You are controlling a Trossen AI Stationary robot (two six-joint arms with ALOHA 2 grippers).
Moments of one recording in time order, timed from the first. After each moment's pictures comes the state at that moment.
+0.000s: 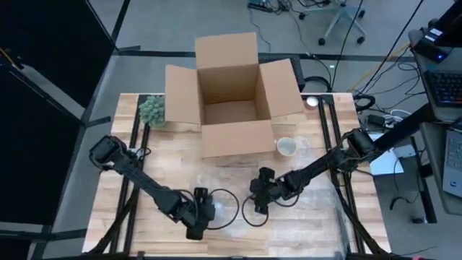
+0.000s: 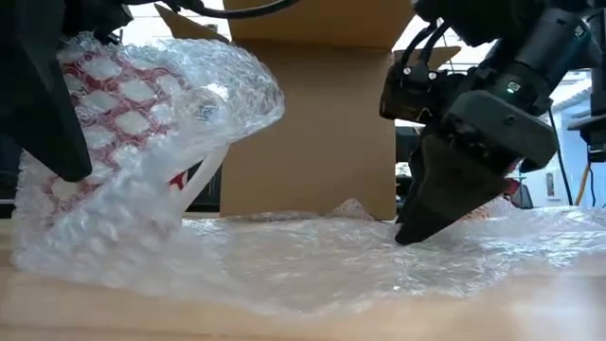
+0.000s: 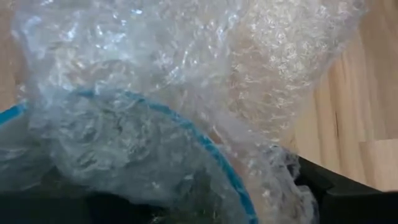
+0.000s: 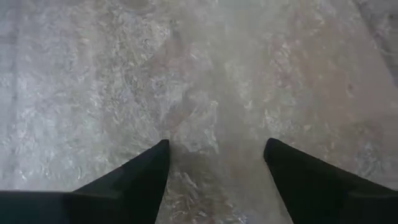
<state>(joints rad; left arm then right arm) -0.64 1.80 1.13 -0.48 -0.23 -0.46 0.40 1.82 0.88 -0.08 0.31 0.56</state>
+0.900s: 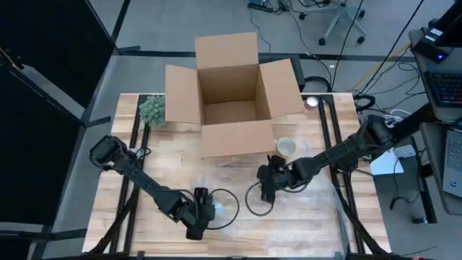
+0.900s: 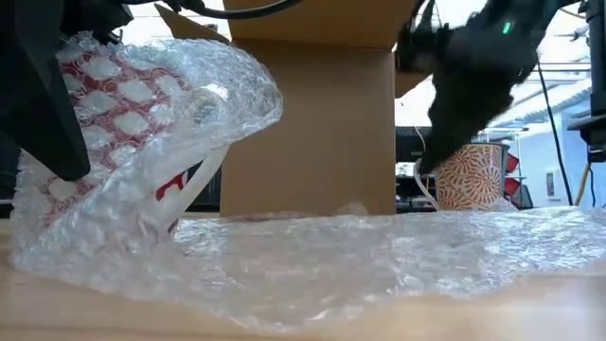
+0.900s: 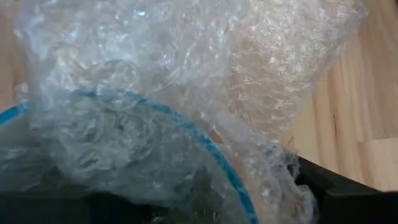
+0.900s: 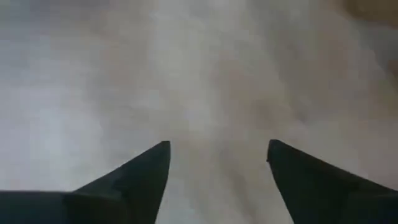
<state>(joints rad) -0.64 1.80 1.13 -0.48 -0.22 -0.46 0.32 1.60 0.94 -0.52 0.32 0.66</state>
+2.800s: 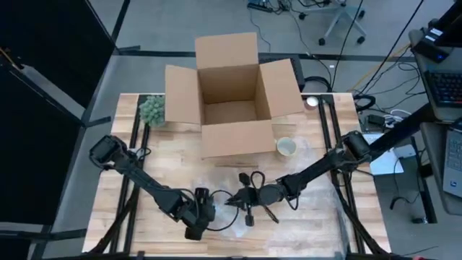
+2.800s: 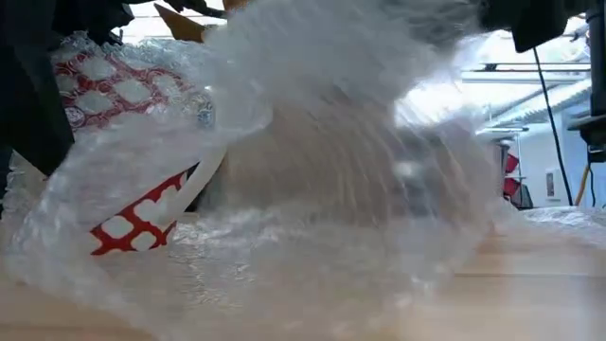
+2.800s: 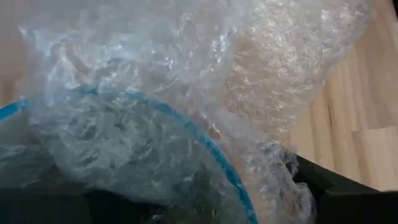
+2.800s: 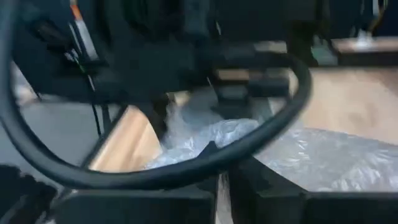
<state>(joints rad) -0.63 1.80 1.13 -0.48 -0.19 -0.40 0.43 1.90 0.94 0.75 0.28 0.14</state>
